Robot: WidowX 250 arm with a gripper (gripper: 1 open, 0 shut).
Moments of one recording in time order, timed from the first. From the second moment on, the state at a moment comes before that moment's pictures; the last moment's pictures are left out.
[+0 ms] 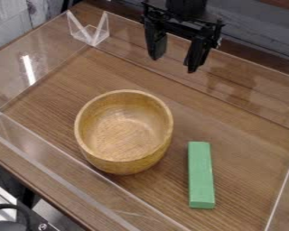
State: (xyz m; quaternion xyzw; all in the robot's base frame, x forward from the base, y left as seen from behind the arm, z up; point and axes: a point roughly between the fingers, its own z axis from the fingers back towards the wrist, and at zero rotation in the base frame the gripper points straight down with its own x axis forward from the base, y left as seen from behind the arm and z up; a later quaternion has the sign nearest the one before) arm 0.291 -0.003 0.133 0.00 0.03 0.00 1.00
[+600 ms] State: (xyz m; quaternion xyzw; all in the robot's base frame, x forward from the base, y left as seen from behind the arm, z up) arm 0.173 -0.126 0.070 -0.03 0.07 0.23 0.97
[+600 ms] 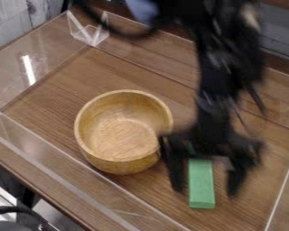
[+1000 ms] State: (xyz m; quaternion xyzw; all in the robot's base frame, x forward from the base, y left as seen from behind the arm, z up) arm 0.182 -0.114 0.056 -0.04 0.04 0.31 0.95
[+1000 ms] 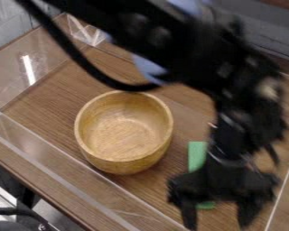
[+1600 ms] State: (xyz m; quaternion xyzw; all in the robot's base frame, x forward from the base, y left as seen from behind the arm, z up) arm 0.201 -0.103 0.051 -0.07 0.01 0.36 0.93
